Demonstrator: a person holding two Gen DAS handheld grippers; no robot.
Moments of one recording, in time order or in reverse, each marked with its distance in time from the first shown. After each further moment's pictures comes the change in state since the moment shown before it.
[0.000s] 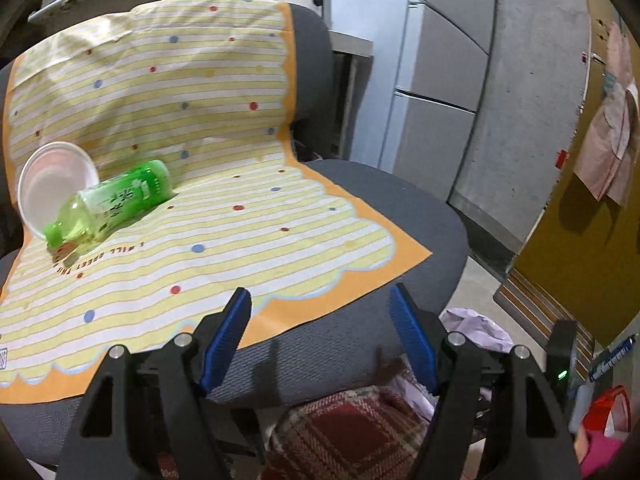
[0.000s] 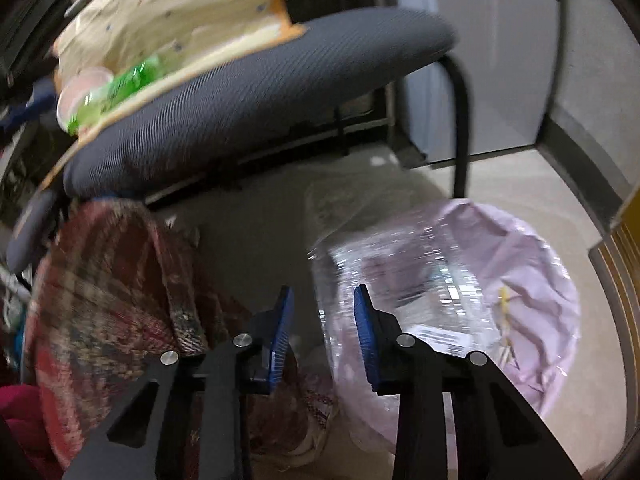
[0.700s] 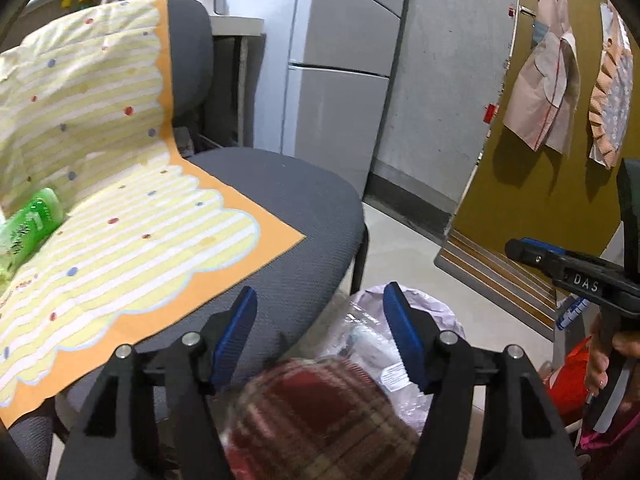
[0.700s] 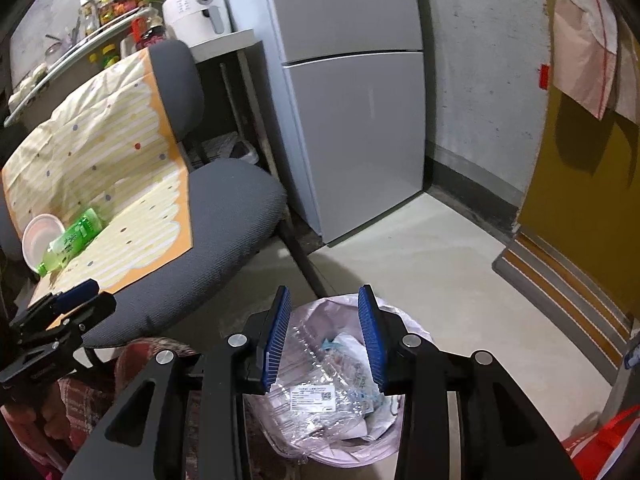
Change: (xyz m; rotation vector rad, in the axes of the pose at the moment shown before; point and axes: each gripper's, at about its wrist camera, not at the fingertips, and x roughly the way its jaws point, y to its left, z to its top) left arm 0.025 -0.090 -0.003 0.166 0.053 -0.222; right arm -0.171 -0.067 0.042 0.266 -0.283 -0.245
